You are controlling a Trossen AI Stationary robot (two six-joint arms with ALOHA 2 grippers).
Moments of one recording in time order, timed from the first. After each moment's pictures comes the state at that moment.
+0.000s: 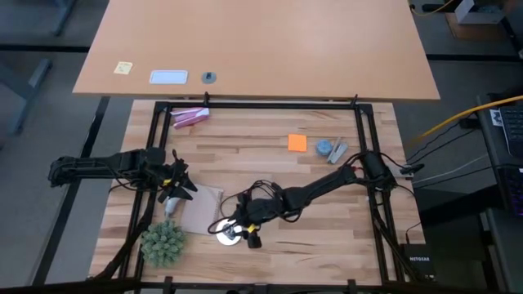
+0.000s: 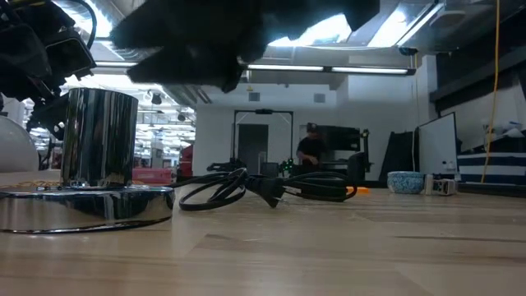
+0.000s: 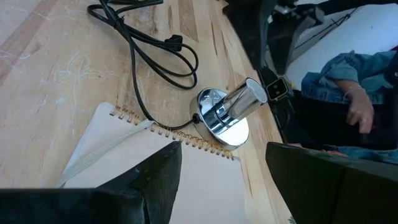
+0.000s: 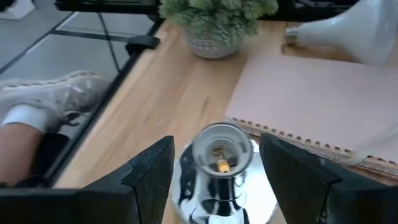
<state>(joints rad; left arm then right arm) 0.09 0.20 0.12 -0.38 0.49 -0.46 0.32 2.11 1.44 0.16 -0.02 0.10</state>
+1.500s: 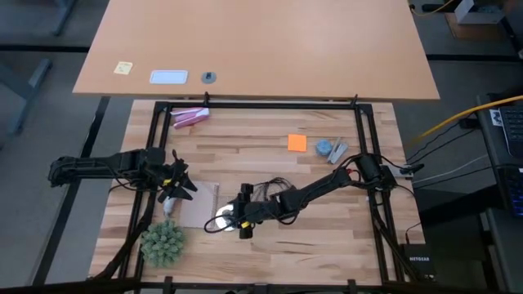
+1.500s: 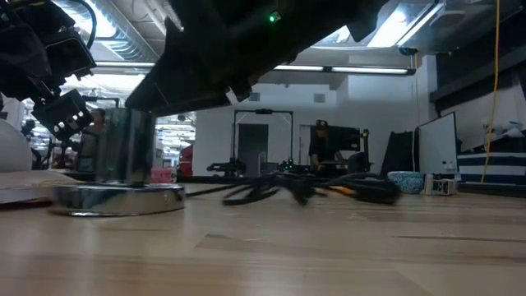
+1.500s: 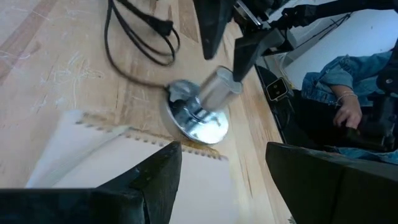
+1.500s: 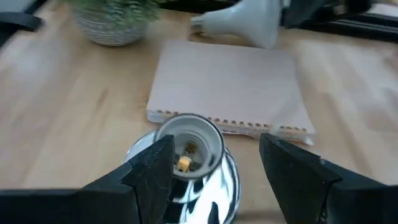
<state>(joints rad) 0.09 0.20 0.12 -0.38 0.49 -0.46 0.31 2.17 1.45 0.14 0.35 0.04</state>
